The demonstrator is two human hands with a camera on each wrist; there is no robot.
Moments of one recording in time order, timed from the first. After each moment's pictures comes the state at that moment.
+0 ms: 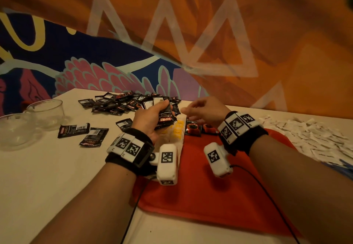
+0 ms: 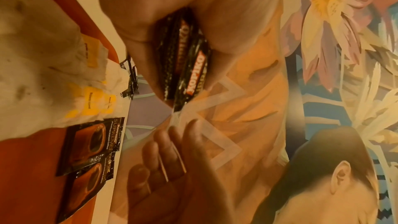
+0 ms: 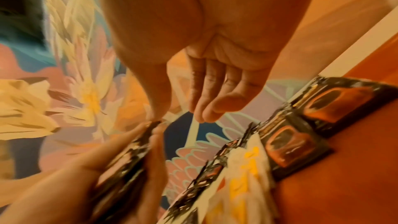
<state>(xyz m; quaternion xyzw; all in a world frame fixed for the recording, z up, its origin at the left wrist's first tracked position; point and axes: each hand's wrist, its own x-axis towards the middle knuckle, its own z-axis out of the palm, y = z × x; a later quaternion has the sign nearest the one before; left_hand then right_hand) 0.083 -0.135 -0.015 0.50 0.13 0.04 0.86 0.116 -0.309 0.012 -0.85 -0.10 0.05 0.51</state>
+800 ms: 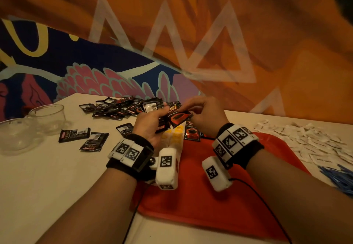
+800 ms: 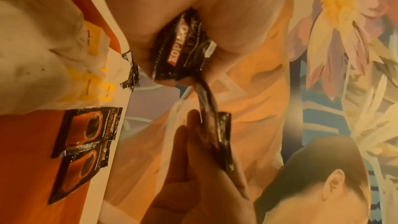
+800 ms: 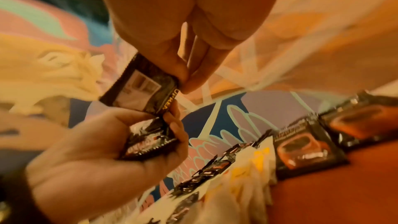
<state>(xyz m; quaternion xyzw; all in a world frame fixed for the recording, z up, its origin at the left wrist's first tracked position) 0.076 -0.139 -0.011 0.47 0.12 0.05 0.87 0.099 -0.297 0.009 -0.83 -0.23 -0.15 0.49</state>
